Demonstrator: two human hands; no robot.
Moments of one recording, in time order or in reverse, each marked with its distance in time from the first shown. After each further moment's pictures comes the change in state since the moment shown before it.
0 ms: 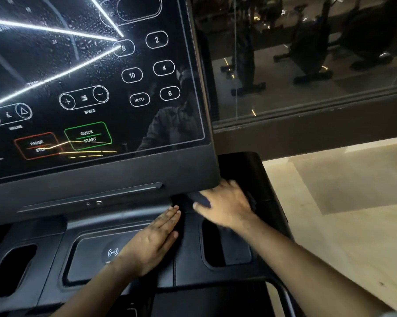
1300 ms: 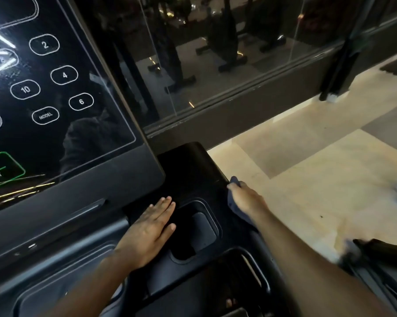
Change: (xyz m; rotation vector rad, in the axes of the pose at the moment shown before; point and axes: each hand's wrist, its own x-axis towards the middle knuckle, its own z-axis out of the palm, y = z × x) left_hand 0.067 0.037 0.013 0.118 -0.111 0.254; right_hand -0.116 0.087 -0.024 0.474 -0.194 0.989
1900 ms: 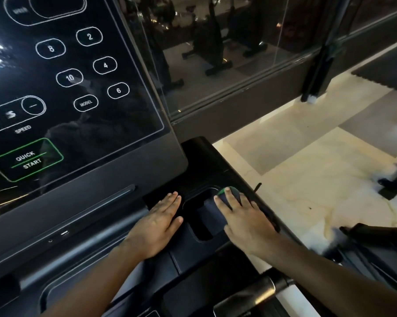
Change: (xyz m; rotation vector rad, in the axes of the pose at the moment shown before) left_hand -0.026 -0.024 -0.013 -0.074 -0.051 0.049; right_hand -0.115 -0.036 0.045 -0.545 0.069 -0.342
